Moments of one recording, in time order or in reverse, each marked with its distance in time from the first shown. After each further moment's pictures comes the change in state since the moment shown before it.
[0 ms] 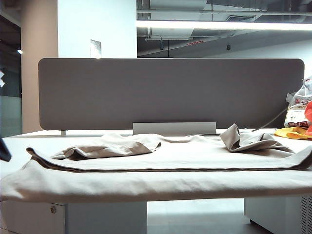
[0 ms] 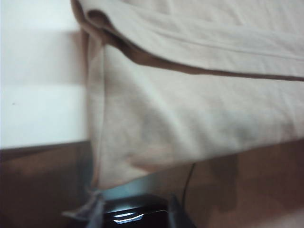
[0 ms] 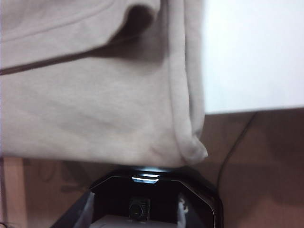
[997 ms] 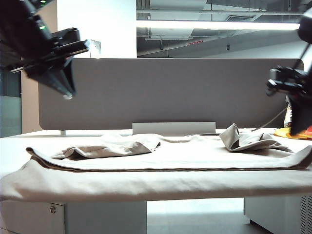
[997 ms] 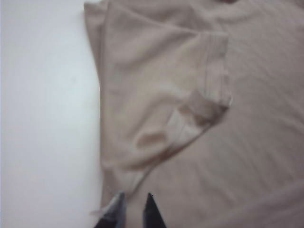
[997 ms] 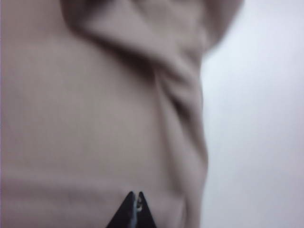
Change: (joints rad) left arm 0.035 0.697 0.848 -0.162 -0.067 0.304; right arm 0.069 0.465 0.475 0.049 0.110 -0.143
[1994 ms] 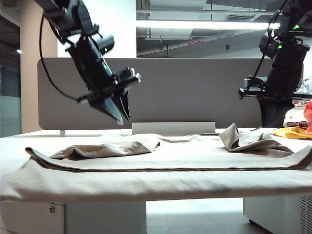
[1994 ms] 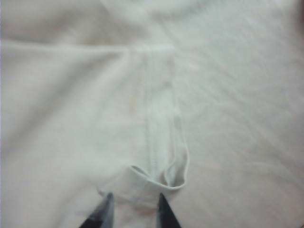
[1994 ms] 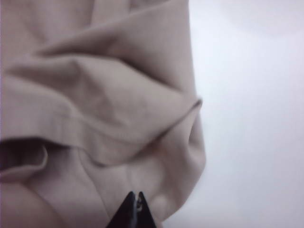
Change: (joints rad) left arm -0.088 0.605 0.677 -0.256 0.123 0.058; right arm 0.016 0.497 0.713 -0.253 0.097 -0.039
